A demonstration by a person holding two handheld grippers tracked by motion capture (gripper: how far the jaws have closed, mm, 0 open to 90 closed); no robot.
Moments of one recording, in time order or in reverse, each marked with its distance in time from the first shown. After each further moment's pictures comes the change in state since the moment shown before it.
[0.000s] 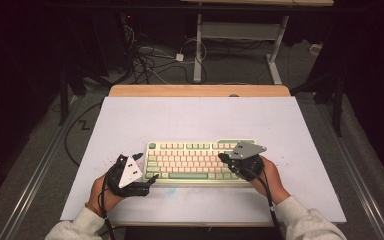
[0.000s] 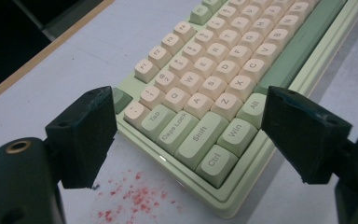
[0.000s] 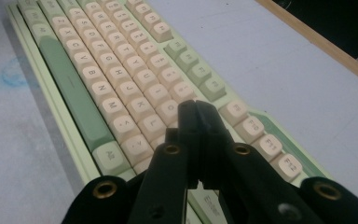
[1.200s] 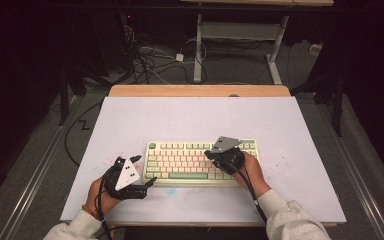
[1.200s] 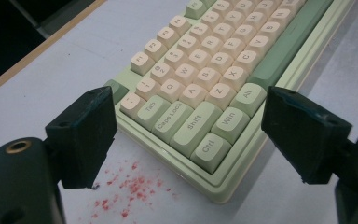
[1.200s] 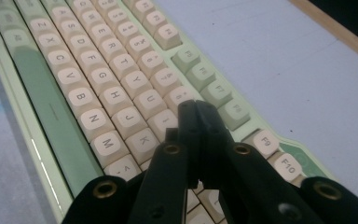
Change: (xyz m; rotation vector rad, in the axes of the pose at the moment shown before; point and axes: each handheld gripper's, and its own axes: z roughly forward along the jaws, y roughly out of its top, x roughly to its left) left arm -0.001 -0.006 -0.005 0.003 -0.019 -0.001; right arm 0.008 0.021 0.040 0.064 0.006 0.005
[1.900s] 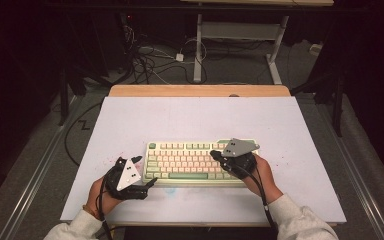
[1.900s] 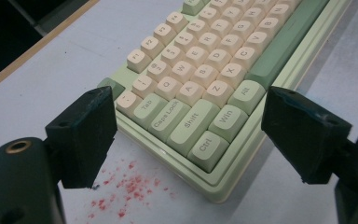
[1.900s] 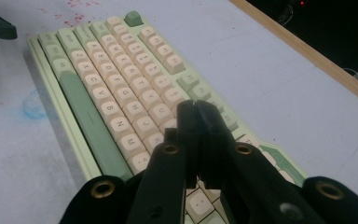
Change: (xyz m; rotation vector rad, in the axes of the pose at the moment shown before) left arm -0.001 0.000 0.002 0.008 -0.006 0.001; right arm 0.003 -0.002 -0.040 -0.105 0.004 -0.005
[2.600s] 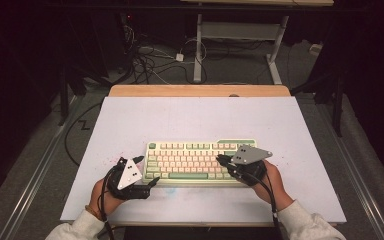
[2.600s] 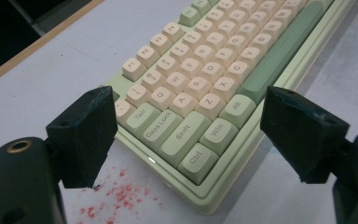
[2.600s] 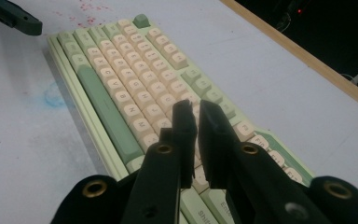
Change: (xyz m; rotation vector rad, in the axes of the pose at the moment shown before) left arm -0.003 0.006 0.000 -0.018 -0.012 -0.048; right arm 0.004 -0.011 -0.027 -0.030 0.001 -0.007
